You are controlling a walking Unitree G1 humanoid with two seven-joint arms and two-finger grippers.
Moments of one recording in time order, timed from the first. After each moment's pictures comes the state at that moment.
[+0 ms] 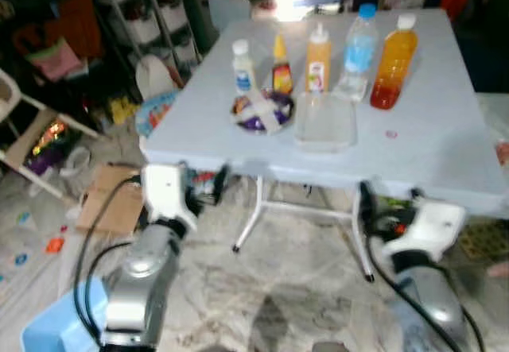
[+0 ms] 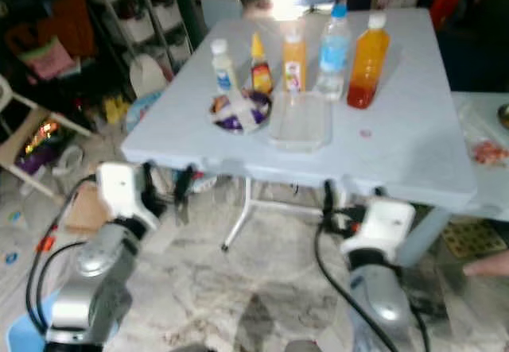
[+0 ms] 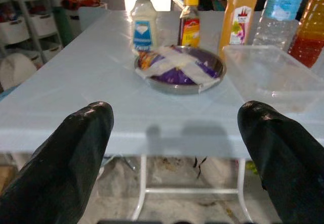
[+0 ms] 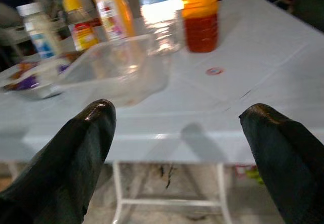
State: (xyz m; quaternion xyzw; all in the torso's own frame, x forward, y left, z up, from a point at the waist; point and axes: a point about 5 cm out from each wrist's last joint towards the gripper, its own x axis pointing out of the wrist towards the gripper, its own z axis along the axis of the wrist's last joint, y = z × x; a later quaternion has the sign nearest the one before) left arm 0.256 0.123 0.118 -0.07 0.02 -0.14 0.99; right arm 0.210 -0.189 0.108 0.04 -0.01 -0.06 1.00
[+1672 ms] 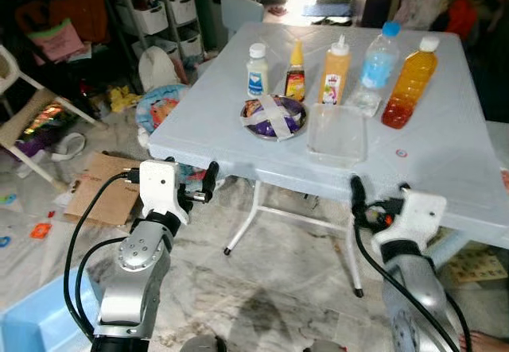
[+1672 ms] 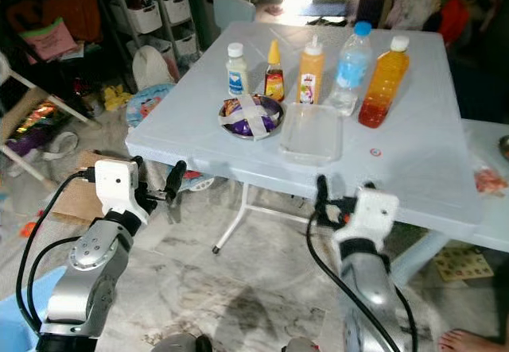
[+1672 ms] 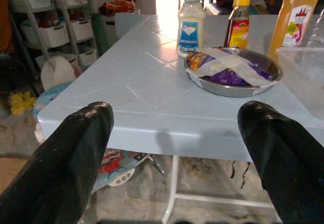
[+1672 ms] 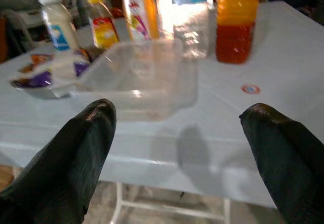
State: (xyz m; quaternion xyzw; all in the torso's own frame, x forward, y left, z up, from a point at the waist) left arm 0.262 0.140 0.111 -0.02 0.02 -0.11 0.99; right arm 0.224 -0.186 0.096 0.04 0.02 -0.06 1.00
